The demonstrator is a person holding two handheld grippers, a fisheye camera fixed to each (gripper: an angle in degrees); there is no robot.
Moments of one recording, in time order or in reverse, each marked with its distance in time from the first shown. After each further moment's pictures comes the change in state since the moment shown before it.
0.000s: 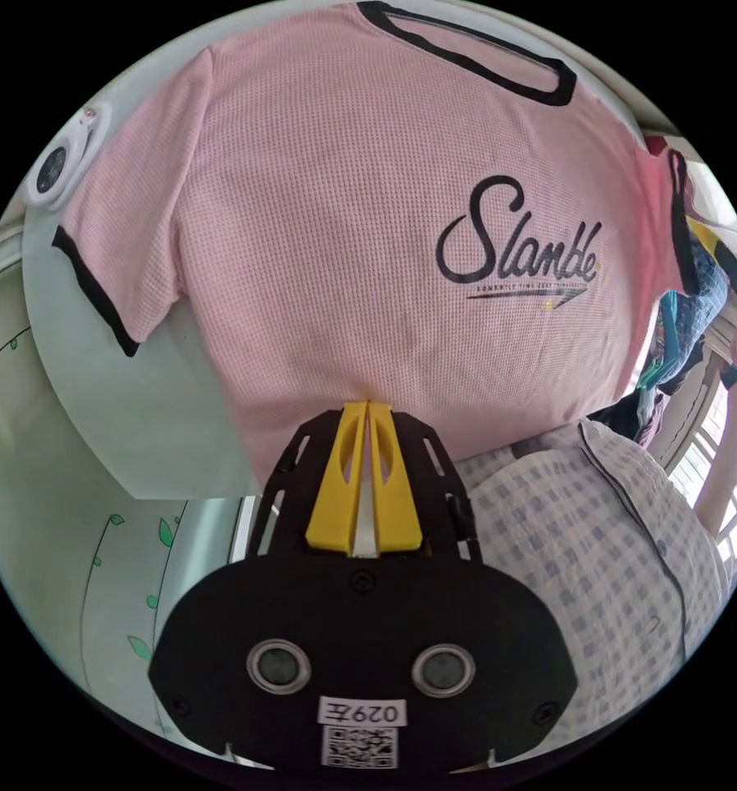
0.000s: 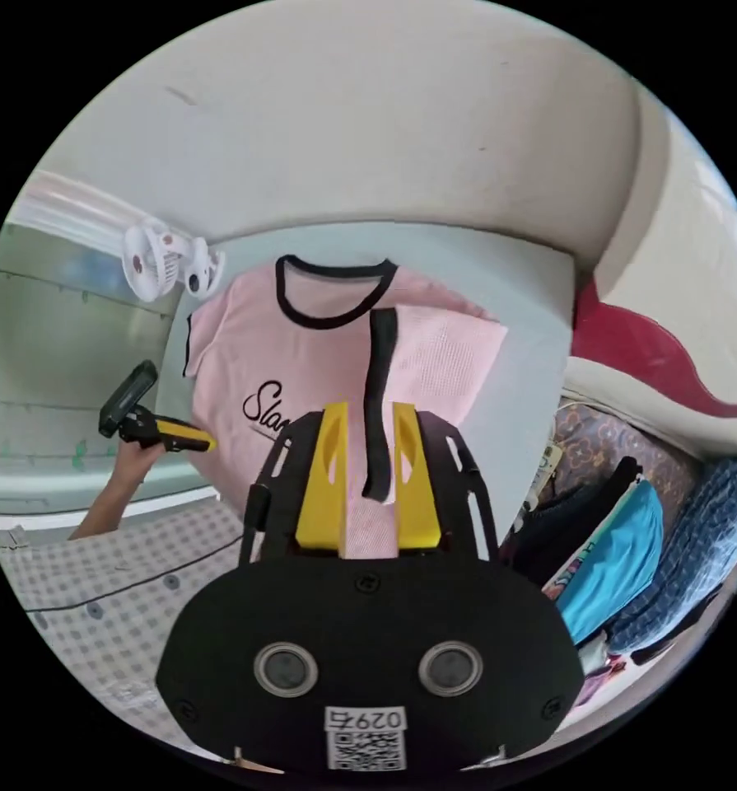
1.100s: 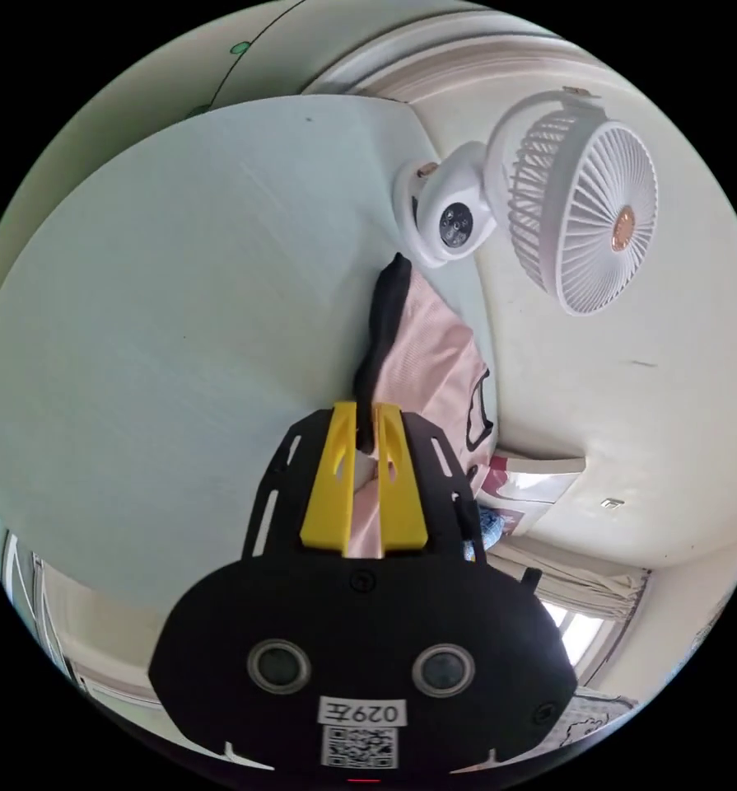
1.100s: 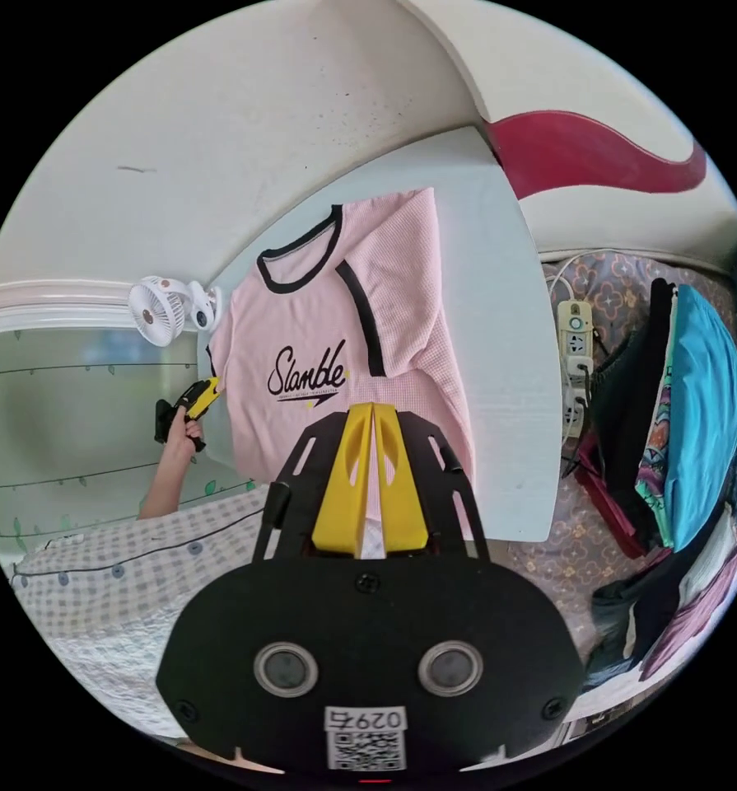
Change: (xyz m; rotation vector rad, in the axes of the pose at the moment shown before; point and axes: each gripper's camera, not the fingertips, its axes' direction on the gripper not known) left arm -0.273 0.136 -0.073 0.746 0.878 -0.539; right arm -0.022 0.101 0.058 0.105 -0.165 0.359
